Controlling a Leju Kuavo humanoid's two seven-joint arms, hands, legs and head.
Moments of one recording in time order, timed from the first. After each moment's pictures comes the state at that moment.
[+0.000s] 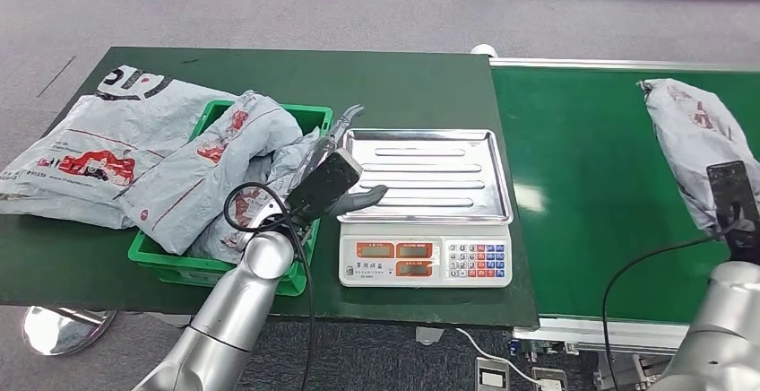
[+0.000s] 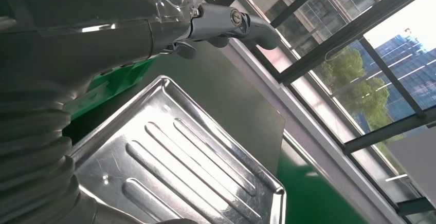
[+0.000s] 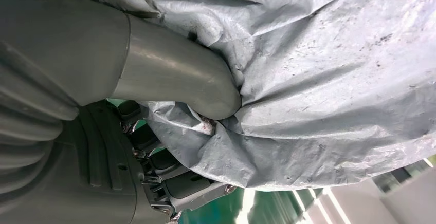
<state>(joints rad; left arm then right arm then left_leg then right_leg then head) -0.54 -0.28 -0.26 -0.97 -0.54 -0.04 -0.32 -0.57 -0.15 -0.84 -0.98 1.12 -0.18 -0.07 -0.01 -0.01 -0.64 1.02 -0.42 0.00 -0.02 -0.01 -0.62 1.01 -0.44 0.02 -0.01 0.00</state>
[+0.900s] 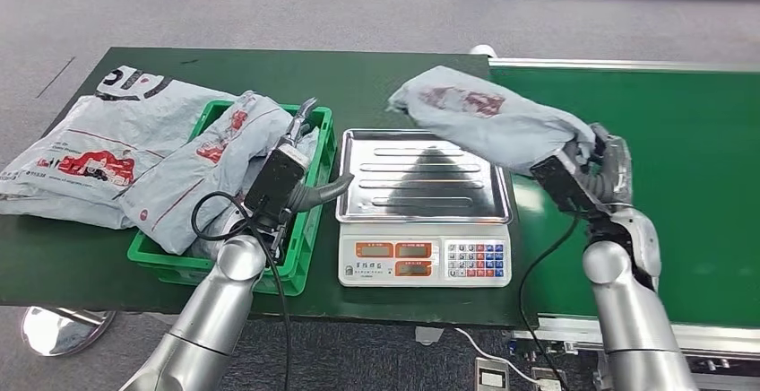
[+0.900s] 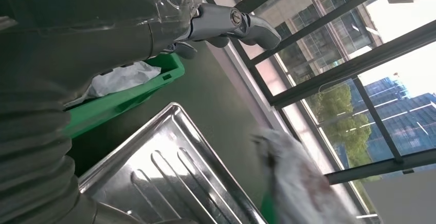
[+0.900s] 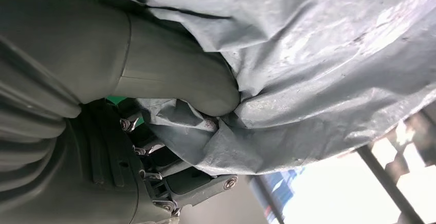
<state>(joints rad) -0.51 -0.20 -0.25 -1.01 -0.35 0.06 -0.38 -0.39 -0.08 0.02 -1.30 0.78 -0.32 -0.12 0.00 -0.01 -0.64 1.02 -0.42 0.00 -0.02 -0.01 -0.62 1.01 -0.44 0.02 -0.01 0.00</state>
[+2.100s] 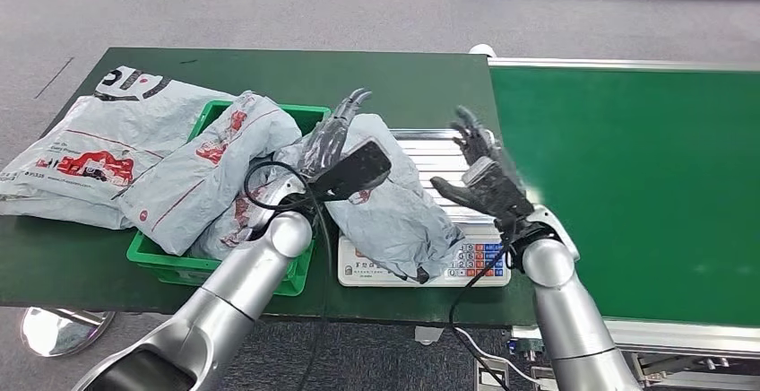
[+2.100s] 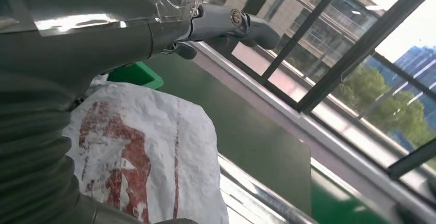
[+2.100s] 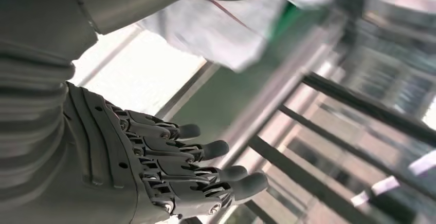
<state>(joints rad) -0.73 -0.27 -0.40 -0.71 -0.65 0.16 -0.29 -0.39 0.05 0.19 -1.41 0.32 0.05 -0.20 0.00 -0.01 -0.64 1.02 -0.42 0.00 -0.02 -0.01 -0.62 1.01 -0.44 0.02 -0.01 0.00</state>
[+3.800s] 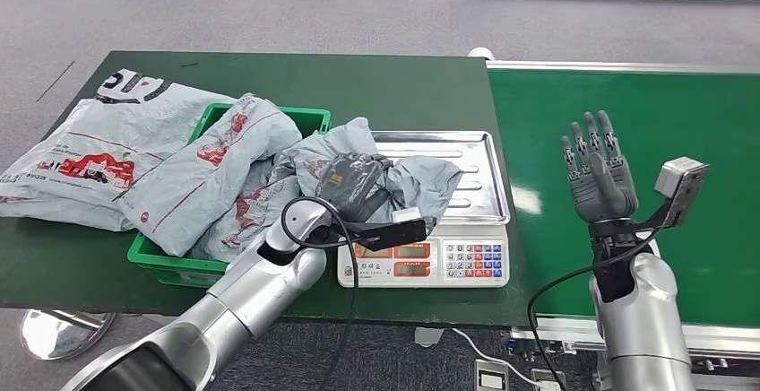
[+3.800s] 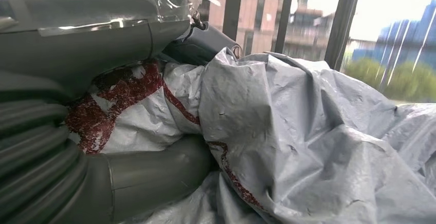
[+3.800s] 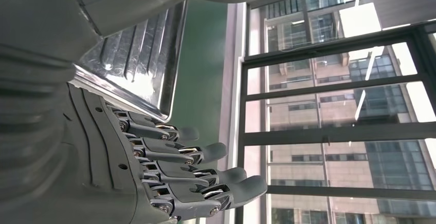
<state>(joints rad) -0.73 -0.20 -0.65 -0.66 -0.93 0.26 -0.20 -0.36 -0.07 -0.16 -1.24 -0.31 0.25 -0.26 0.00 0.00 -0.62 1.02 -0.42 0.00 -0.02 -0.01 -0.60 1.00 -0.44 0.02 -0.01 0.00</state>
